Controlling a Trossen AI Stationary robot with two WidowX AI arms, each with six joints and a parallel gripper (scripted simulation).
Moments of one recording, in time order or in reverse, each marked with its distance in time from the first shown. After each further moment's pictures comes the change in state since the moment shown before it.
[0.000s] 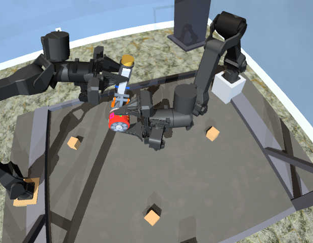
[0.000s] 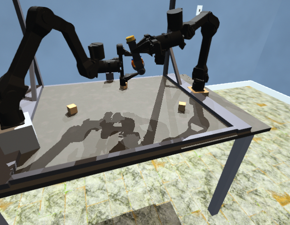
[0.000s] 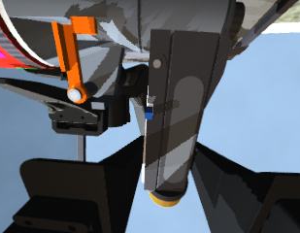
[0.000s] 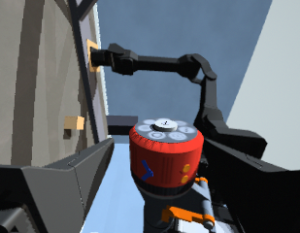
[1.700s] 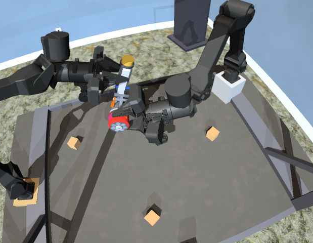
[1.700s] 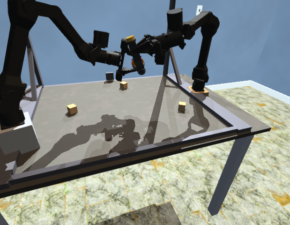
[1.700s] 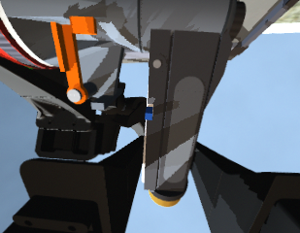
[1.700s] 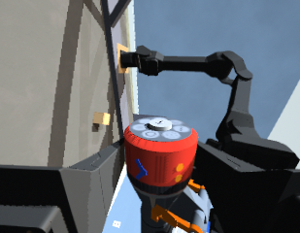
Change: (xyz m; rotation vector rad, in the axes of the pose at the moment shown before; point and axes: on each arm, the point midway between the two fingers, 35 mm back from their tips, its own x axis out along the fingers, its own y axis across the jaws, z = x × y) left arm 0.000 0.000 0.000 -0.002 0.000 0.001; right arm 0.002 -0.011 0.000 0.011 0.000 0.255
